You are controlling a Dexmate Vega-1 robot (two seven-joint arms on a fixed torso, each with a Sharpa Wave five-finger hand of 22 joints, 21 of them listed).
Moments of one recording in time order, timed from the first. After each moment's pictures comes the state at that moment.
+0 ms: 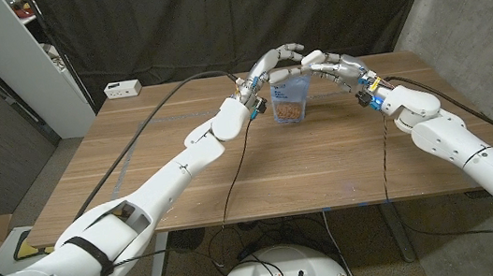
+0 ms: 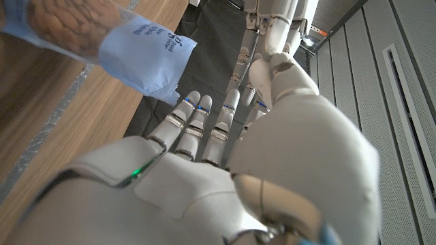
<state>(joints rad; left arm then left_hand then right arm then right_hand) 0.49 0.32 0.75 -1.32 0.22 -0.40 0.22 1.18 0.18 -0.05 0.01 0.28 0.96 -0.06 0.26 0.32 0.34 -0.14 0.31 0.38 0.23 -0.04 0.23 0.21 0.24 0.11 0.28 0.22 -0.82 -0.72 -0.32 -1.55 0.77 0.20 0.33 1.07 0.03 0.26 -0.13 0.39 0.96 -0.11 0.21 0.42 0.62 -0.07 0.26 0.43 0.41 -0.04 0.24 0.26 0.41 0.06 0.20 0.17</state>
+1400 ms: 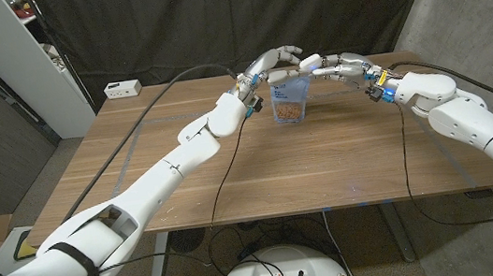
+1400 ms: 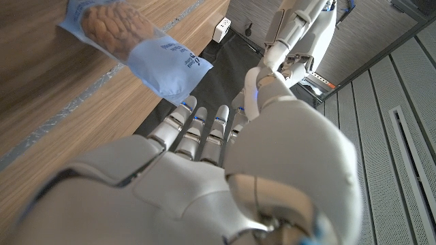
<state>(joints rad) 0.50 0.40 0.75 -1.50 0.28 -0.21 0.17 1.19 0.17 -0.03 0.02 0.26 0.97 -0.02 0.26 0.32 0.36 -0.15 0.30 0.38 0.23 -0.04 0.22 0.21 0.25 0.10 0.29 0.22 -0.75 -0.83 -0.35 -1.54 0.71 0.15 0.47 1.08 0.09 0.22 -0.13 0.19 0.70 -0.10 0.19 0.29 0.40 -0.04 0.21 0.43 0.24 -0.04 0.23 0.29 0.32 0.05 0.20 0.17</state>
